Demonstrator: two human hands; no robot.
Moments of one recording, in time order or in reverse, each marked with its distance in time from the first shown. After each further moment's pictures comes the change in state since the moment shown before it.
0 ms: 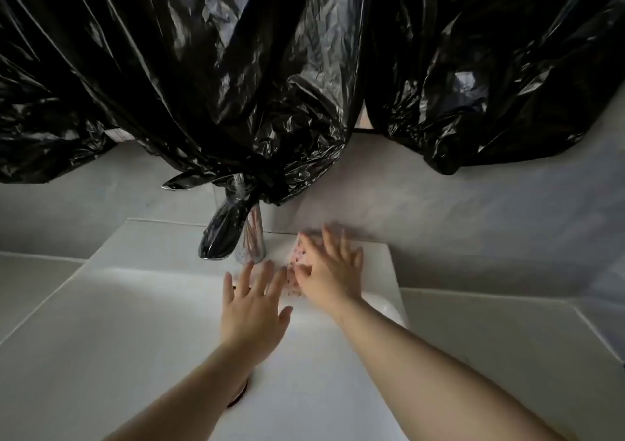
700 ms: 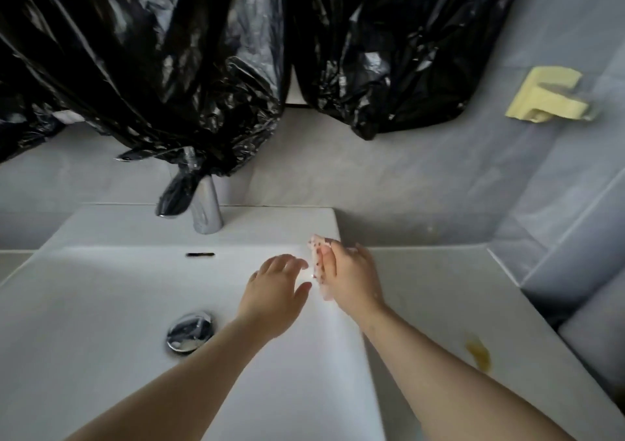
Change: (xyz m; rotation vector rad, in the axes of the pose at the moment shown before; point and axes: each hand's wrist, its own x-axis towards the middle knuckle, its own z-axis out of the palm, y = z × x) left_hand -0.046 0.084 -0.038 -0.373 -0.112 0.221; right_hand -0.119 0.055 -0.043 0.054 0.432 0.006
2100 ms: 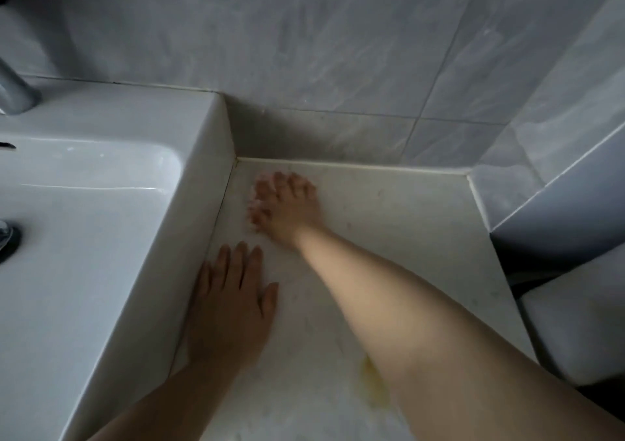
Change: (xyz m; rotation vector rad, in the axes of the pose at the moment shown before) left_hand -0.014 0.110 0.212 0.394 -0.053 -0.314; right_hand 0.014 0.196 0.088 -0.148 -0.703 -0.134
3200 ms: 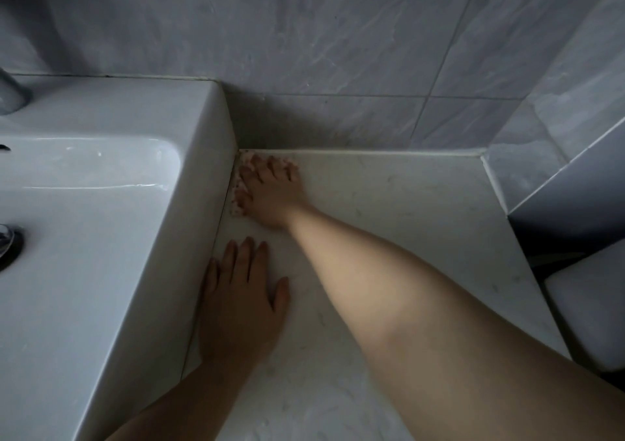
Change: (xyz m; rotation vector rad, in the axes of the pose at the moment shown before) left_hand -0.002 -0.001 -0.001 -0.013 0.102 -0.023; right_hand 0.028 -0.023 -0.001 0.024 -0.038 -0.088
